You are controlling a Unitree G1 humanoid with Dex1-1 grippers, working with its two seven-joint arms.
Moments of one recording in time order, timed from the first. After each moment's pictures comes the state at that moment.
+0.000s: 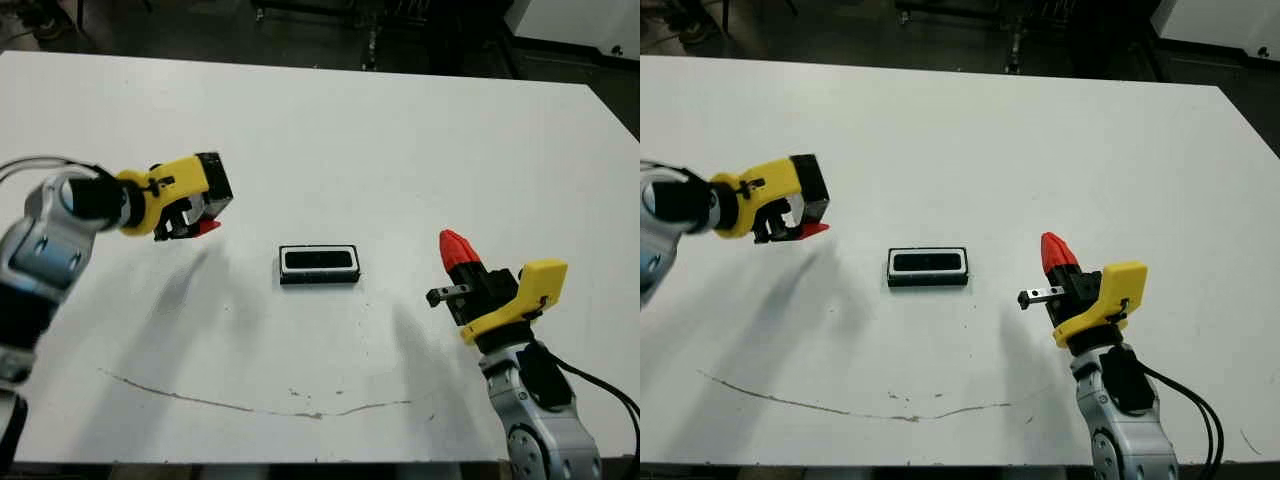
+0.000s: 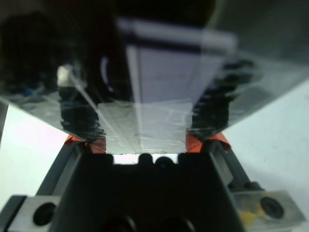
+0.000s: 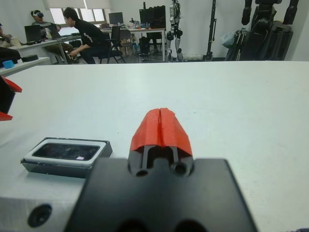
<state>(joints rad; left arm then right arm) -0.77 0.80 -0.37 0.30 0.17 0.19 -1.11 0.13 -0.13 -0.01 -0.43 0.26 0.24 0.18</state>
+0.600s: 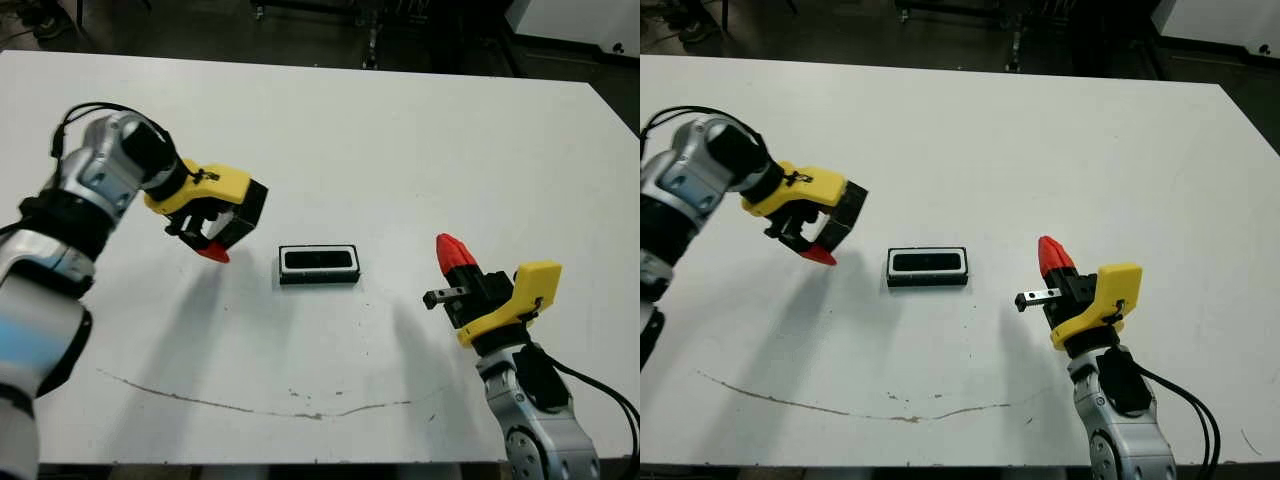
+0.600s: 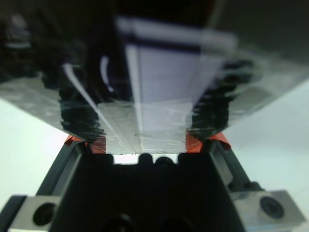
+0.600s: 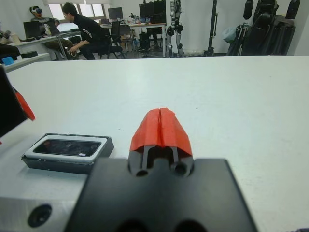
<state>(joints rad) -1.09 0.56 -0.52 0.91 0.22 -0.07 -1.59 0.13 -0.13 0.01 -0.43 0.26 0.25 0.17</state>
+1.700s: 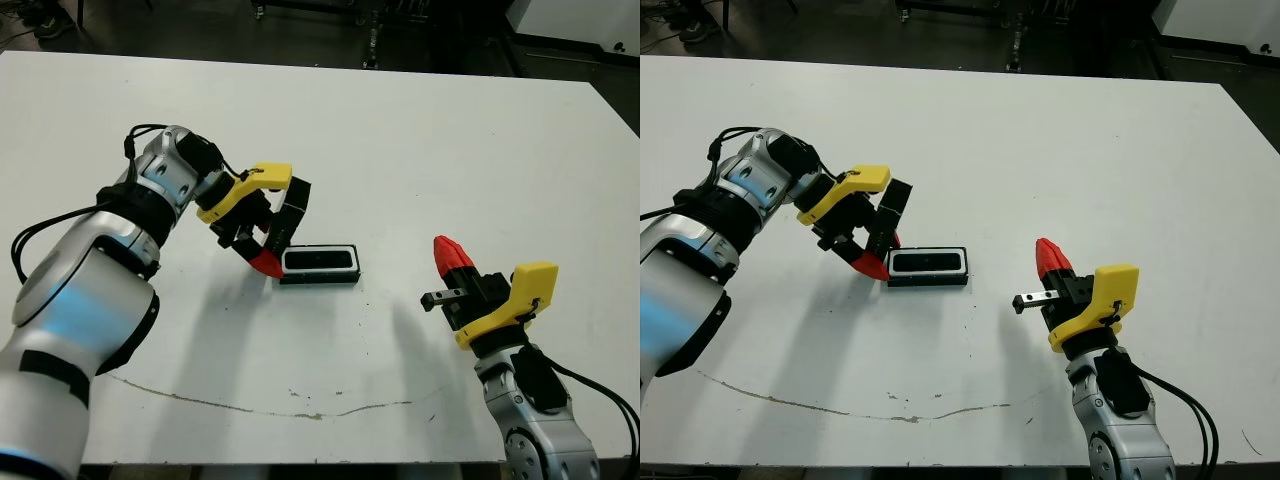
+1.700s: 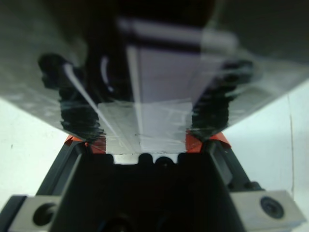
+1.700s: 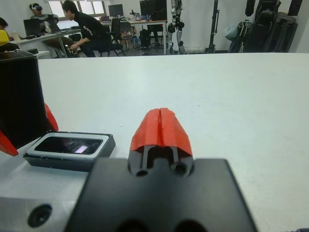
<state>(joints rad) -1.18 0.41 -0.62 1.11 -0.02 0.06 -1.61 0.14 -0.13 0.01 -0.45 0.26 0.27 0.16</state>
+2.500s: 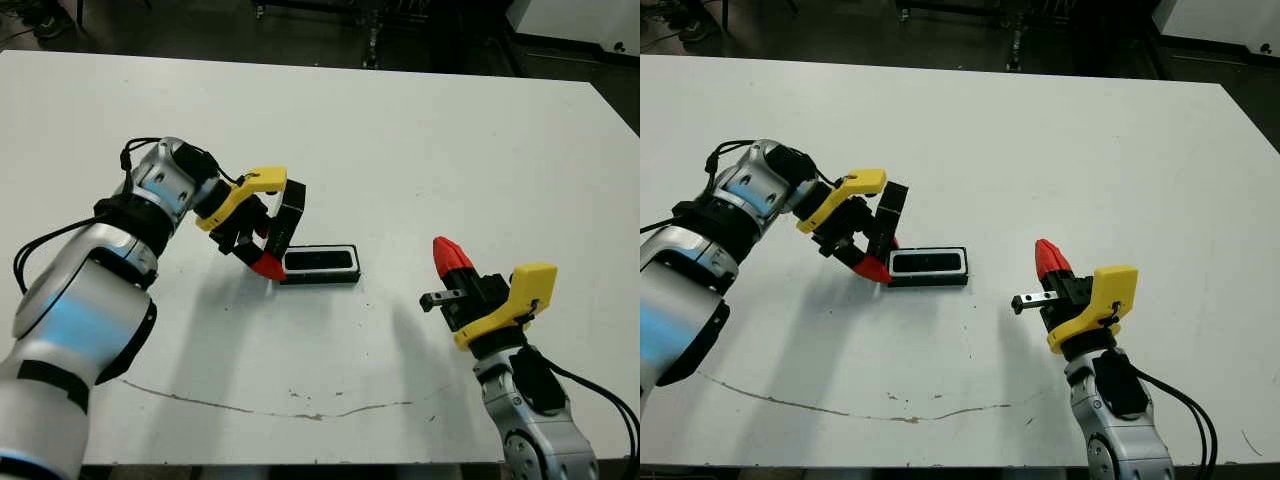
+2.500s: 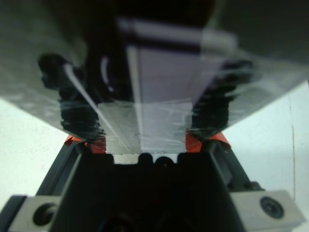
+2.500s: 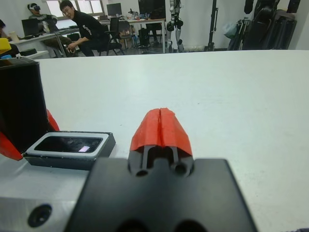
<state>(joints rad) -1.11 0.41 -0.52 1.06 0.05 0.10 -1.59 0.15 -0.13 0.02 -0.45 0.26 0.27 0.15</state>
